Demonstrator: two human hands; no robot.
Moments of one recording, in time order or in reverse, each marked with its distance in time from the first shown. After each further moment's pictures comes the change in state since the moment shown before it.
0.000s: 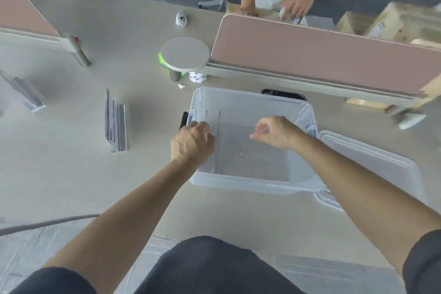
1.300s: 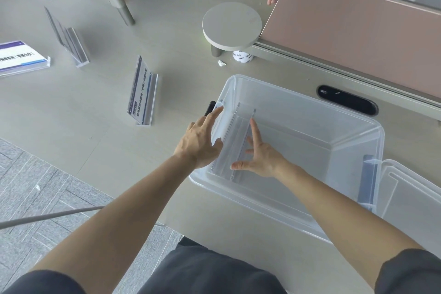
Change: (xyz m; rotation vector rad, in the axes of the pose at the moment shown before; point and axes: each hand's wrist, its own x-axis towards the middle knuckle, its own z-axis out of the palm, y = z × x) left_hand 0.028 -0.048 0.032 -0.057 -0.181 -0.125; right_hand 0.088 -0.010 0.109 0.211 -0.416 -0.207
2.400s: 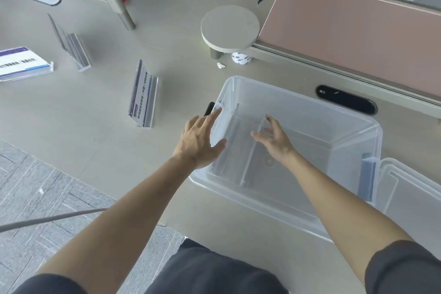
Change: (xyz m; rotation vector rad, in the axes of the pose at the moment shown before) left_hand 0.000 -0.005 0.004 0.075 0.045 0.039; right_hand 0.018 0.030 -0.021 0.566 0.331 0.107
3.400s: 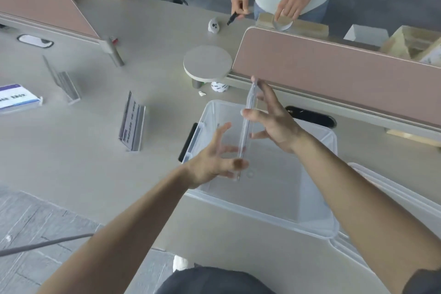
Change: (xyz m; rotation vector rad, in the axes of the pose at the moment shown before) left_hand -0.045 0.101 -0.059 -0.959 -0.527 -0.017; right_hand -0.101 -0.139 -0.055 0.176 -0.074 -0.320
